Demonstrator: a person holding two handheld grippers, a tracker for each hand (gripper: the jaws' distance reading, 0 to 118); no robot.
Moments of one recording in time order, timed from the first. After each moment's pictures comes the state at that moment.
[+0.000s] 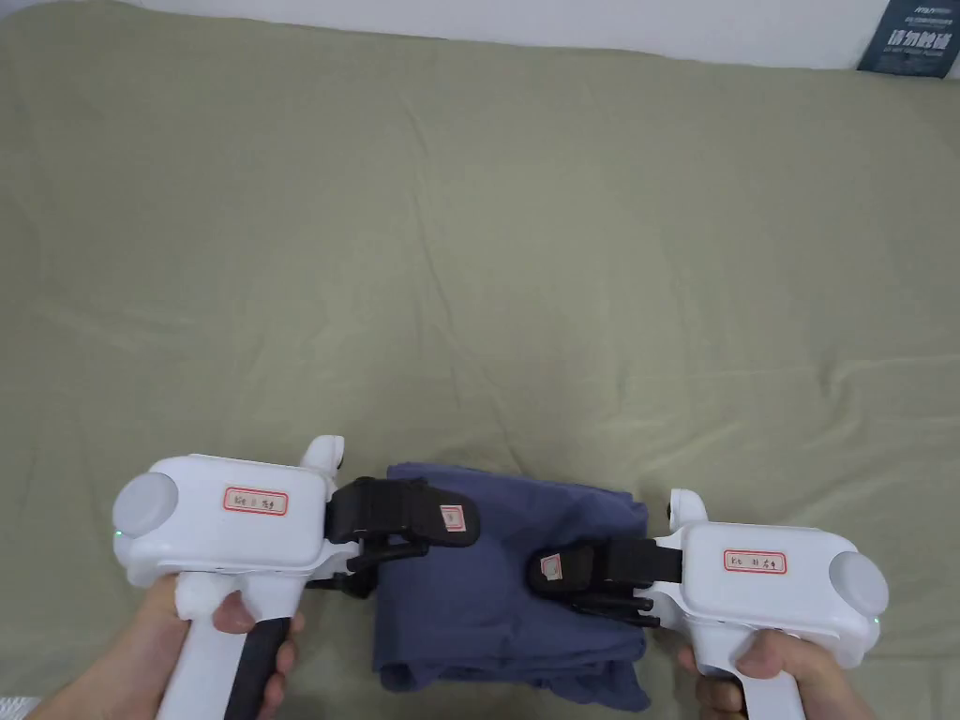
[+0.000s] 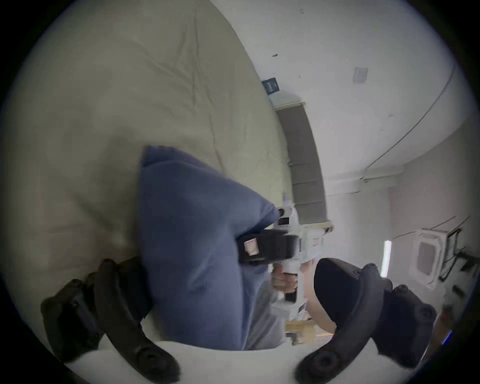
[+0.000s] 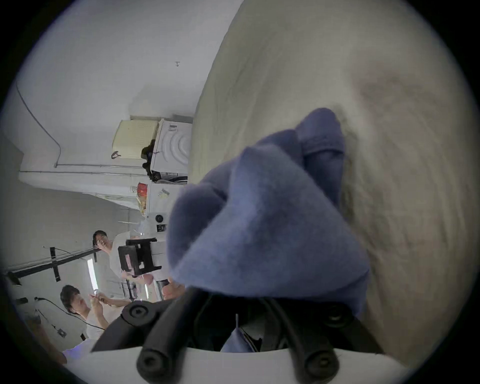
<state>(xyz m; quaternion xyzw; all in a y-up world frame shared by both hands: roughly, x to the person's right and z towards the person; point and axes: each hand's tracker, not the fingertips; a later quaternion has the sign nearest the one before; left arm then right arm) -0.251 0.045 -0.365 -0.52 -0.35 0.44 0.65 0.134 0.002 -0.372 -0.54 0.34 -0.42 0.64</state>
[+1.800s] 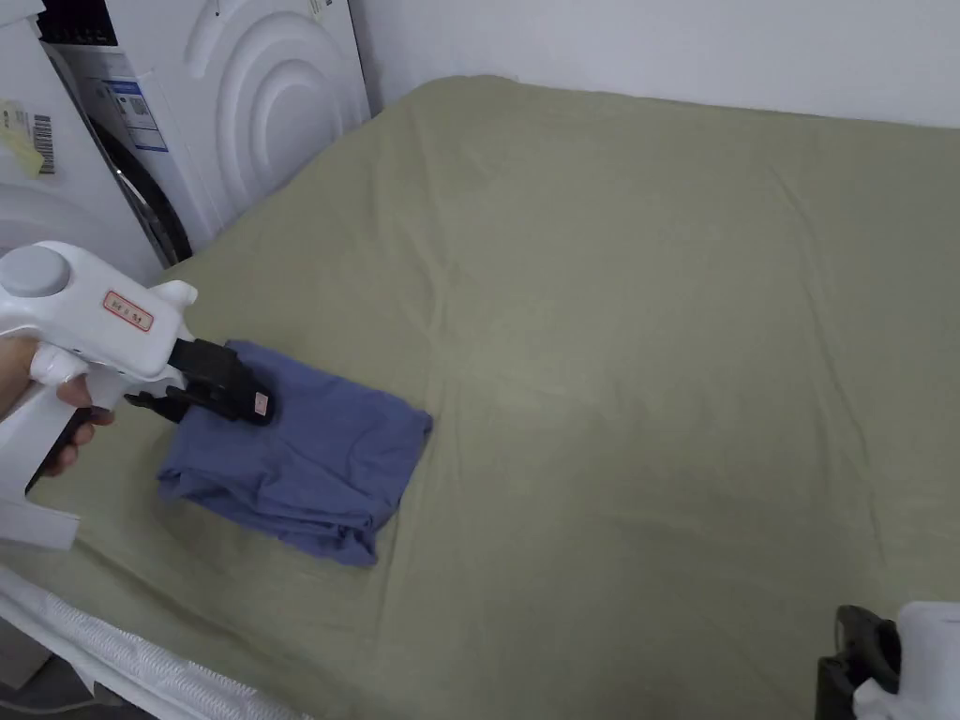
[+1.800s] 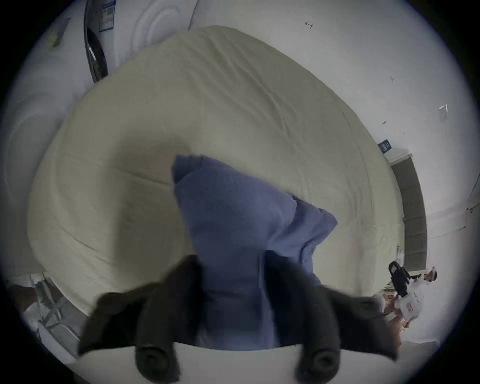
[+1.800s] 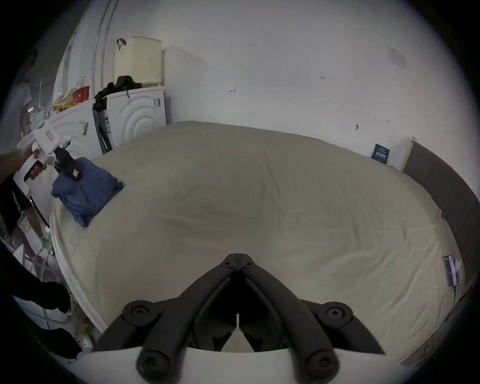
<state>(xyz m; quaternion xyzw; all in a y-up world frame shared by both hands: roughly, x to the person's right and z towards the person) -0.696 0.162 -0.375 -0.55 0.02 0.21 0.81 -0.111 0.112 -0.318 -0.30 0.16 0.07 0.94</state>
